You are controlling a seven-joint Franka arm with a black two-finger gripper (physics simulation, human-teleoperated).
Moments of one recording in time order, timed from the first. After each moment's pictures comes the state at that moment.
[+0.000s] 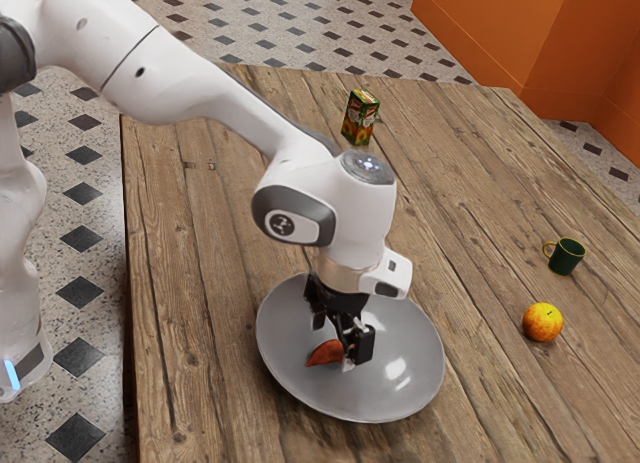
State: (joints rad) arm -0.23 -0.07 -0.24 -2.16 -0.02 2.19 -0.73
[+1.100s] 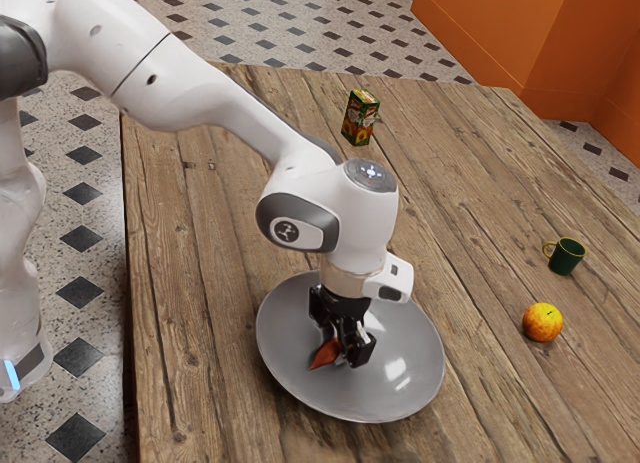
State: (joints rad) arm -0.22 -0.03 -0.24 -2.15 -0.01 2.22 -0.76
